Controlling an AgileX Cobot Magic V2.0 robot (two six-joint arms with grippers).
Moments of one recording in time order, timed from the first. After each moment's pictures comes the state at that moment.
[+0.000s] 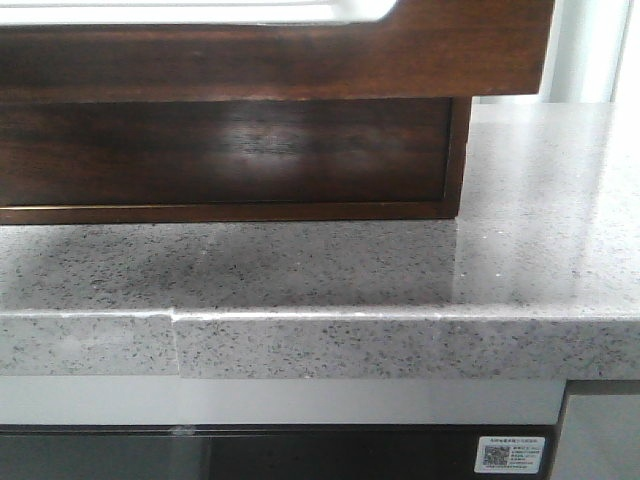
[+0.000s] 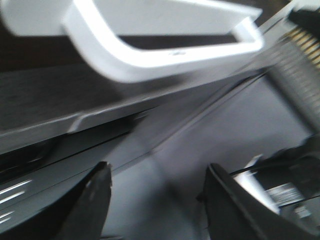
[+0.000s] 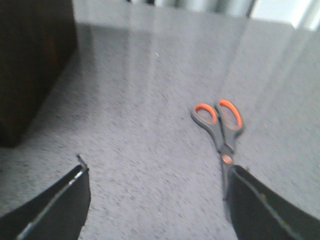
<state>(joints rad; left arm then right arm) 0.04 0.54 -0.50 -1.00 1.16 0.67 -0.04 0.58 -0.65 -0.12 0.58 0.02</state>
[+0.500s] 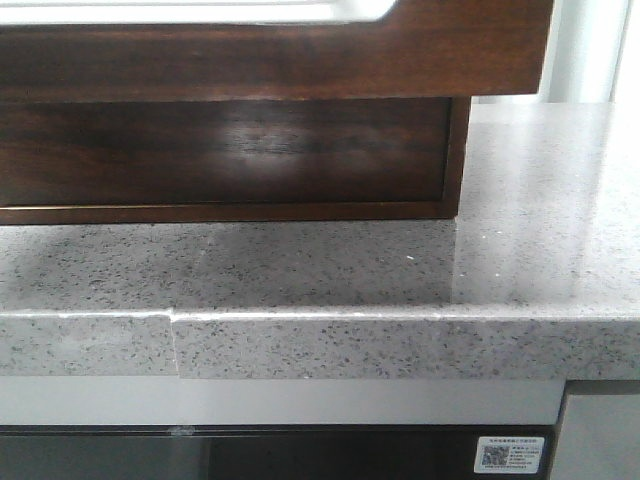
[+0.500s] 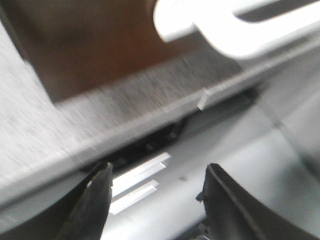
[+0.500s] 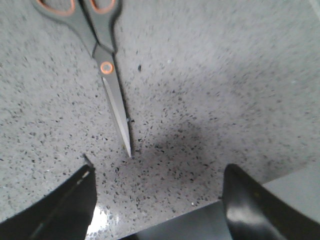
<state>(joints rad) -0.05 0.50 -0.65 -0.52 1.05 0.56 -0.39 1.12 -0.94 -0.10 0.90 0.03</state>
